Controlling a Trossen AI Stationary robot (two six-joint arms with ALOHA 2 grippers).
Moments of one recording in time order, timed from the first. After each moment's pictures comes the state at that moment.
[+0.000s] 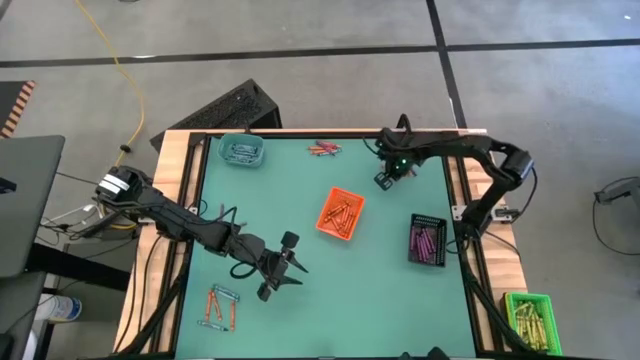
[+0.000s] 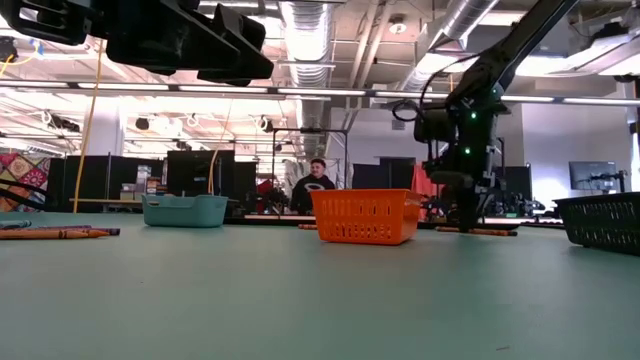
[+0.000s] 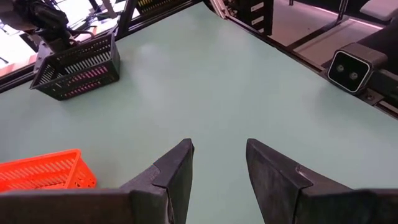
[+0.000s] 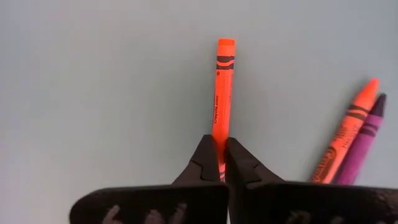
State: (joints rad) left arm -0.37 1.47 0.66 0.46 -0.04 0.24; right arm -0.70 1.65 0.91 -0.60 0.06 0.13
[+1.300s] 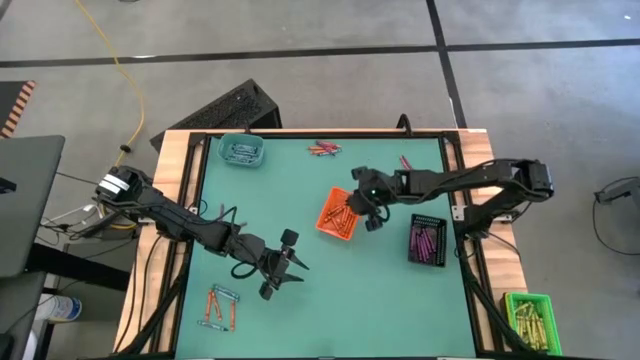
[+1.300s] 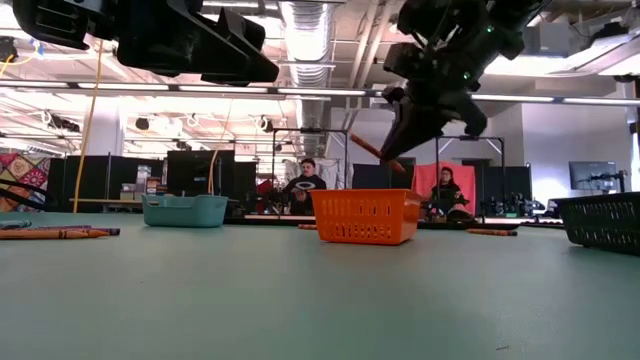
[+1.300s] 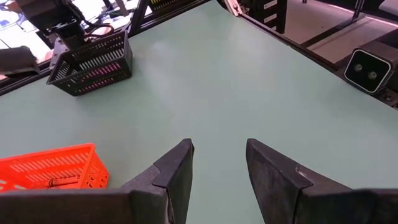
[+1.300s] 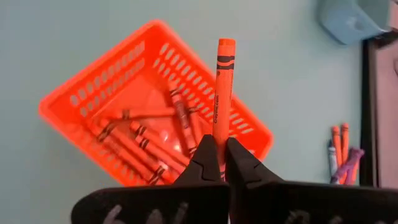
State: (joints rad) left arm -0.37 1.47 0.66 0.46 -0.09 0.24; right arm -0.11 1.46 0.91 -0.25 0.08 -0.55
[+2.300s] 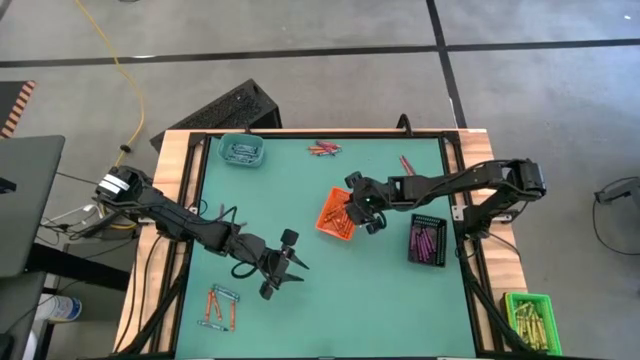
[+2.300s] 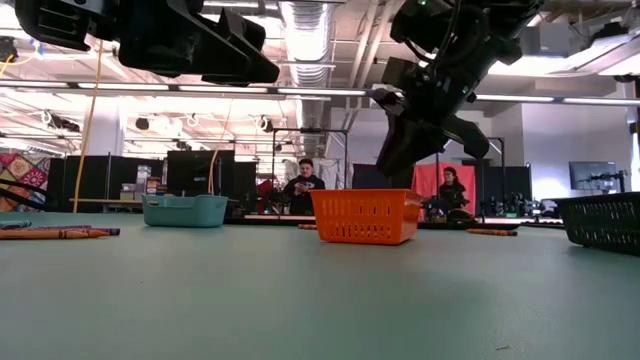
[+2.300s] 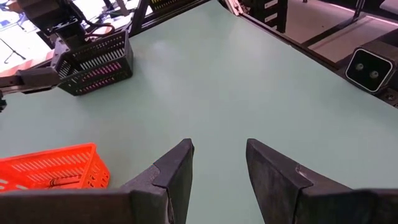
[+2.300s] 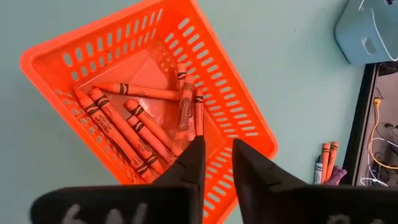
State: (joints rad) left arm -0.37 1.47 0.66 0.46 -0.09 0.24; right arm -0.07 1.53 0.91 -0.23 0.16 -0.74
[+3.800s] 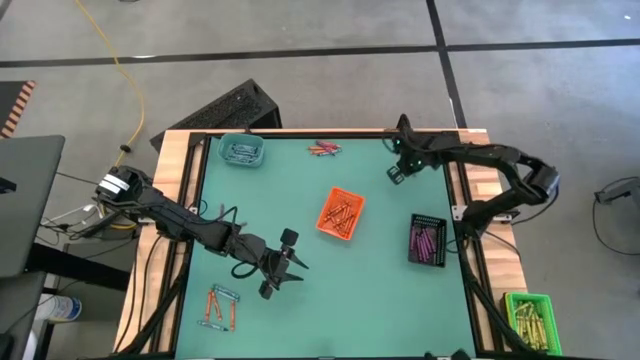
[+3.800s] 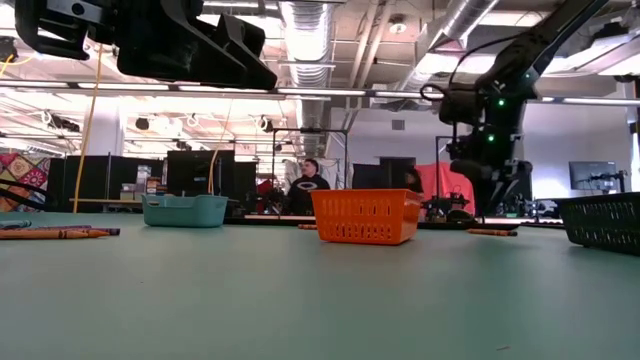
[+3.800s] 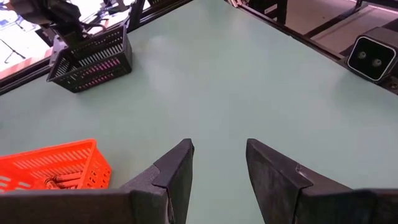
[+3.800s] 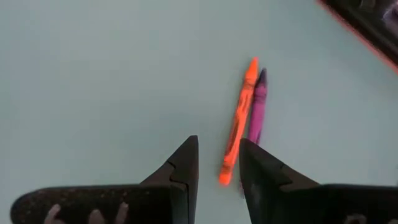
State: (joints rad) left arm -0.37 1.47 0.66 0.44 -0.09 0.27; right arm -0.75 1.43 0.78 -0.58 0.19 0.16
